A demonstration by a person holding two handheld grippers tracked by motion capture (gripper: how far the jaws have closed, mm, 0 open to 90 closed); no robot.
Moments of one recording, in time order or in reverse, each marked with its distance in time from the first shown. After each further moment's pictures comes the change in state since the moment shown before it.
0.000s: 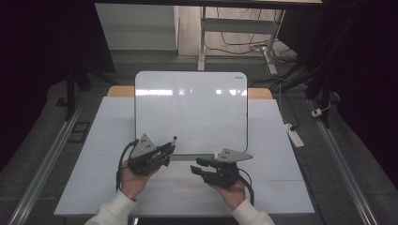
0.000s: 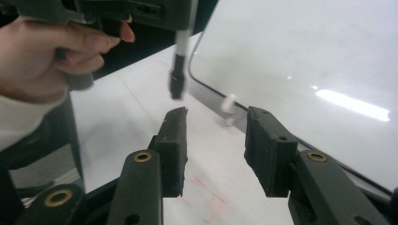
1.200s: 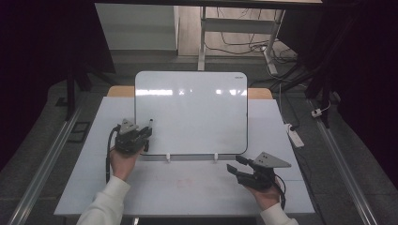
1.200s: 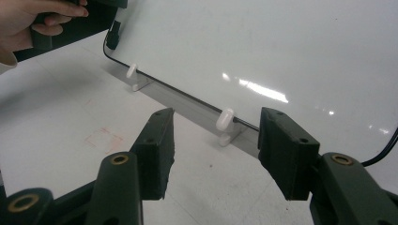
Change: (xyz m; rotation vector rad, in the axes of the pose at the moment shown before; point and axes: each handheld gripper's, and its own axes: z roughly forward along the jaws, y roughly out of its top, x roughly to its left) left arm 0.078 -0.016 0.027 0.063 0.246 -0.178; right arm -0.044 -0.026 -0.079 -0.004 -0.246 -0.020
